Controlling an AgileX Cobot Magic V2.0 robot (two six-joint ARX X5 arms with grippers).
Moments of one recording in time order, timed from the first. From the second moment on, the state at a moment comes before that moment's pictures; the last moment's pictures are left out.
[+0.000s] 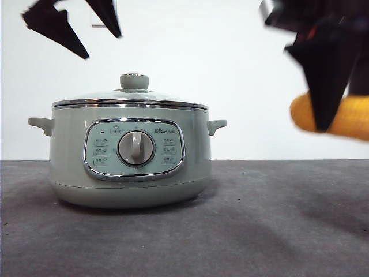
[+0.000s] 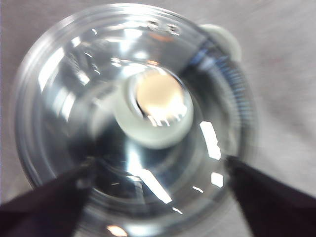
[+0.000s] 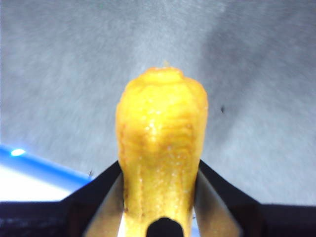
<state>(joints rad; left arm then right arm) -0.36 1.55 1.61 -1.02 0.26 0.06 0.62 1.34 1.12 -1.15 -0.02 0.22</state>
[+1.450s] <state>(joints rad) -0.45 1.82 1.80 -1.01 0.11 0.14 0.62 1.21 1.12 -1.18 -0.03 0.23</state>
